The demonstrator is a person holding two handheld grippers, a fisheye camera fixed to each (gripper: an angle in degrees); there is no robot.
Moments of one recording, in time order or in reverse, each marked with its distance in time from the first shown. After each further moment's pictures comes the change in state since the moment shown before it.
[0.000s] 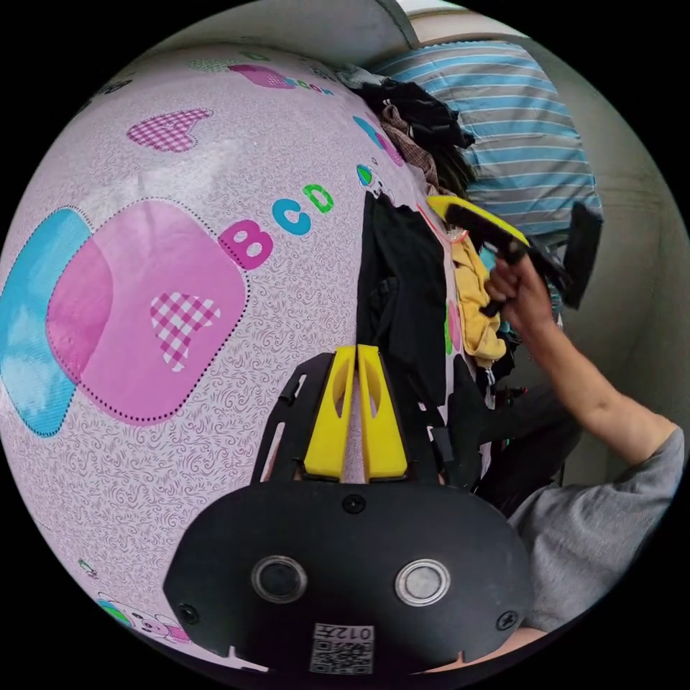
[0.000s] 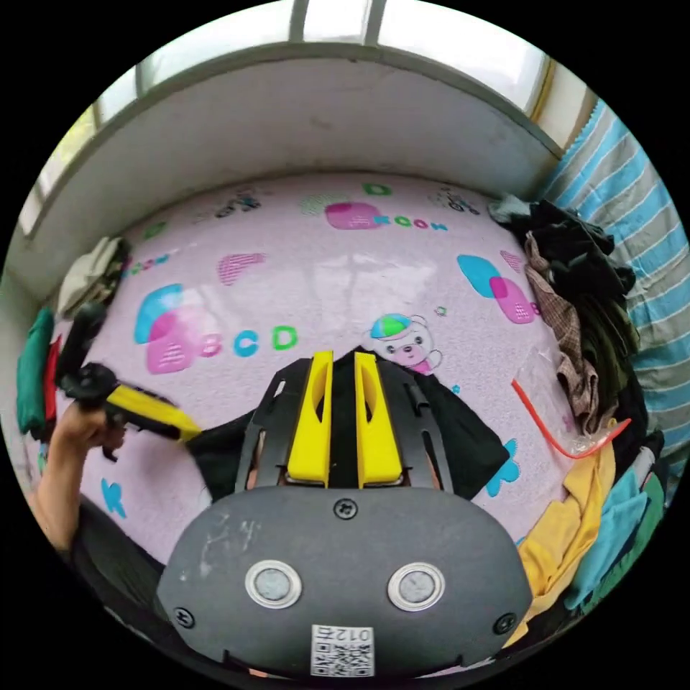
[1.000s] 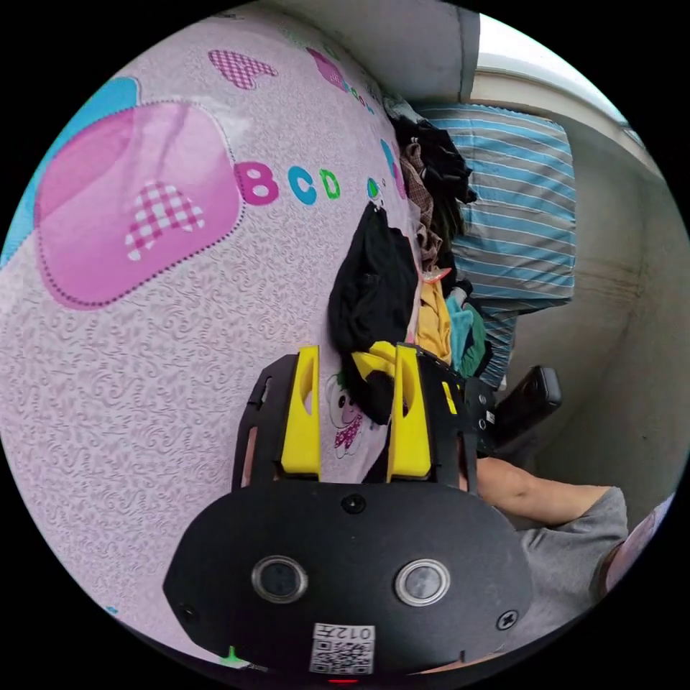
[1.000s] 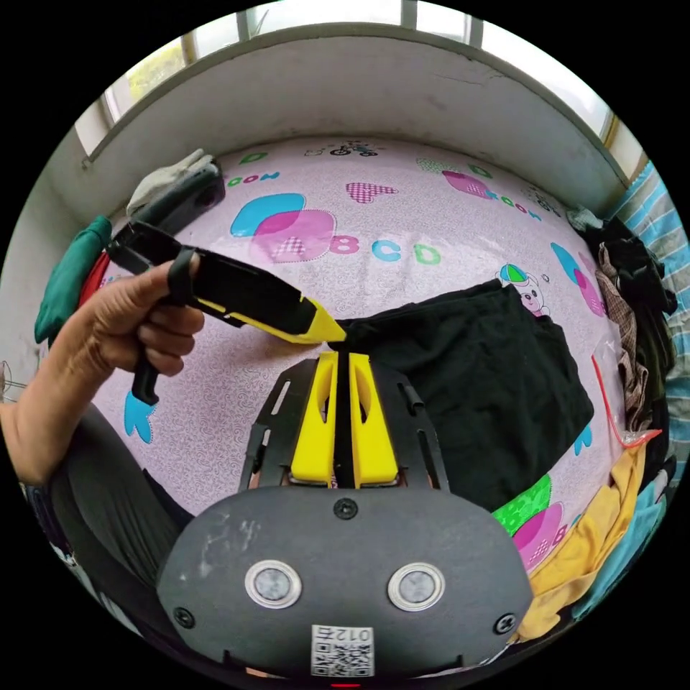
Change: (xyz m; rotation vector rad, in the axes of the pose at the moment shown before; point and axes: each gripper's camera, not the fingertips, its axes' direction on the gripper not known) left arm -0.013 0.057 0.009 0.102 0.265 -0.234; right arm -0.065 0.131 0.030 -0.075 -0.110 -0.131
